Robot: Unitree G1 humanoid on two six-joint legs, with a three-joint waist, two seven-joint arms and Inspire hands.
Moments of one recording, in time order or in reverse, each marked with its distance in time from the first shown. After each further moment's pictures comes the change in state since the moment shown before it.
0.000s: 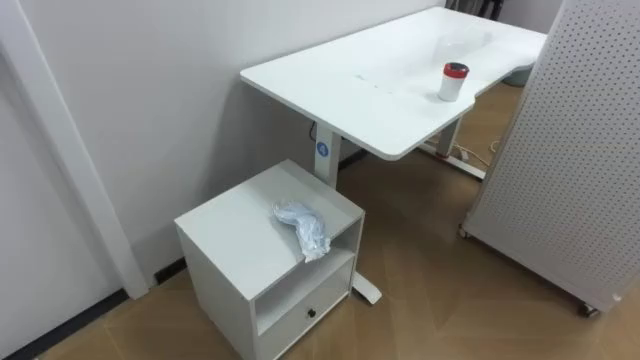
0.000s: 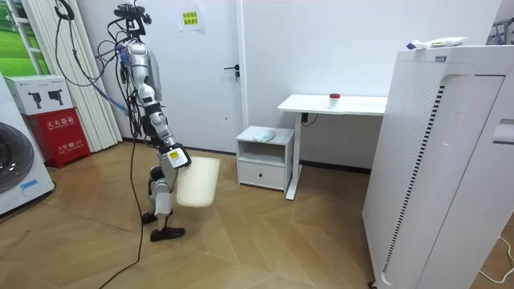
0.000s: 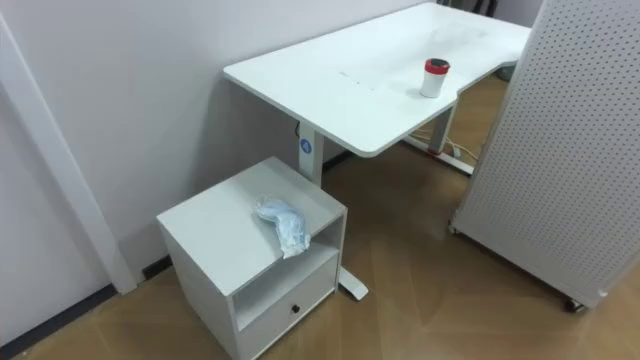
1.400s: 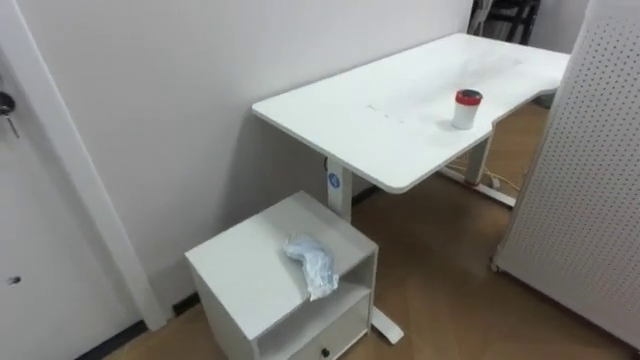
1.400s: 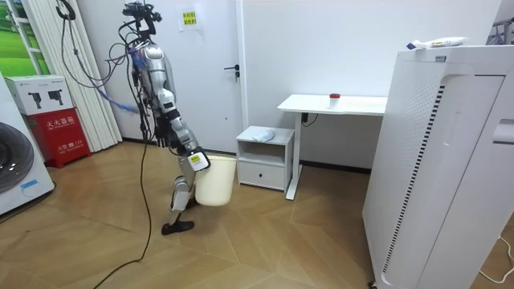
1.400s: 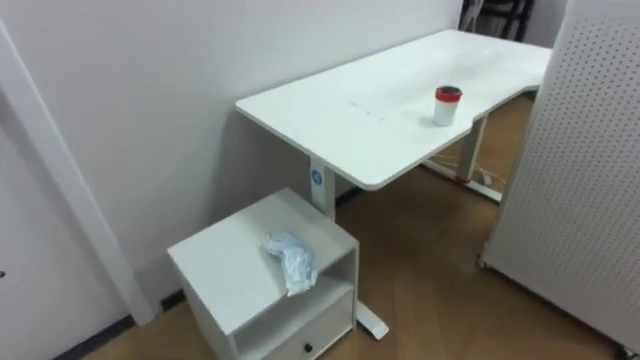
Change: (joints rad) left arm 0.070 0.014 0.013 0.038 0.041 0.043 -0.073; right arm -0.011 -0.036 0.004 0.023 0.052 0.036 0.028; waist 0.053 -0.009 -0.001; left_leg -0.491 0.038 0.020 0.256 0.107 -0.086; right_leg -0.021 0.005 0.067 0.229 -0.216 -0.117
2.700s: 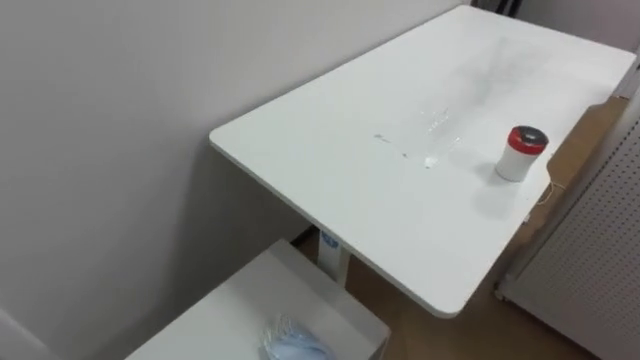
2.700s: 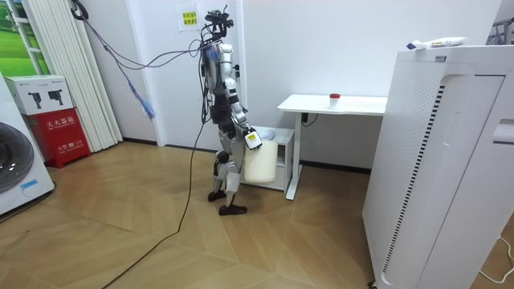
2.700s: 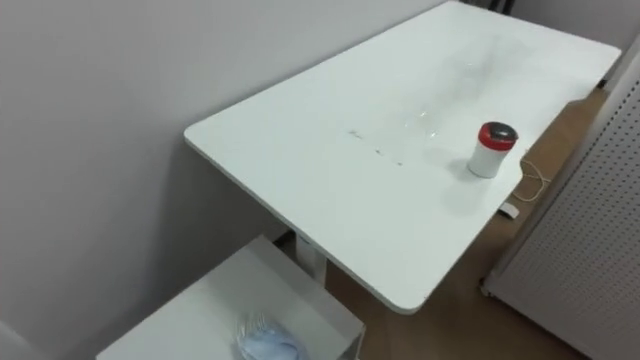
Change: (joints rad) left arm -0.204 0.007 -0.125 -0.397 0.079 -0.298 0.399; right arm -0.049 0.006 0.136 -0.001 -0.021 -0.147 -0.061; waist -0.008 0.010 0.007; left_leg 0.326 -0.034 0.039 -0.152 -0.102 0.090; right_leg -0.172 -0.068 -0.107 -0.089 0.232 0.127
